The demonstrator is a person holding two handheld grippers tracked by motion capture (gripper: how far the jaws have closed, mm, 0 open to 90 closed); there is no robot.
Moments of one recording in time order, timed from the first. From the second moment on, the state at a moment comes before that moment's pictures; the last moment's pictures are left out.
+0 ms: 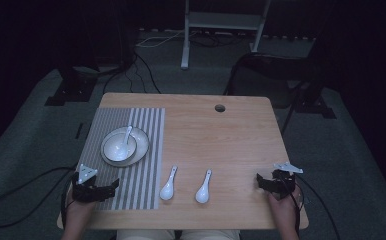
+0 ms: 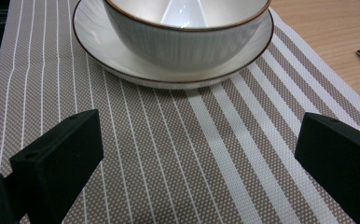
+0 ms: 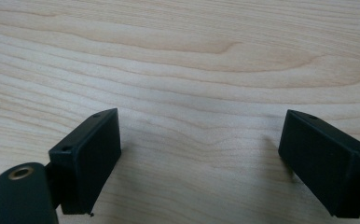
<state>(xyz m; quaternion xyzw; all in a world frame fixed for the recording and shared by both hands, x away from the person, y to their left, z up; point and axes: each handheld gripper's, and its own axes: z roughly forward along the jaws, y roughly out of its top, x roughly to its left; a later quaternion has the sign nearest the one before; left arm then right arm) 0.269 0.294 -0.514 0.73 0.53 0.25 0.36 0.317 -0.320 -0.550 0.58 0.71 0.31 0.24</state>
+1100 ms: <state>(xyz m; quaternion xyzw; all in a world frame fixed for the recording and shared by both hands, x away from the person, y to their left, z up) 0.227 0.332 -0.542 0.70 0.58 0.28 0.30 0.317 -0.320 -0.550 0.58 0.71 0.31 0.24</state>
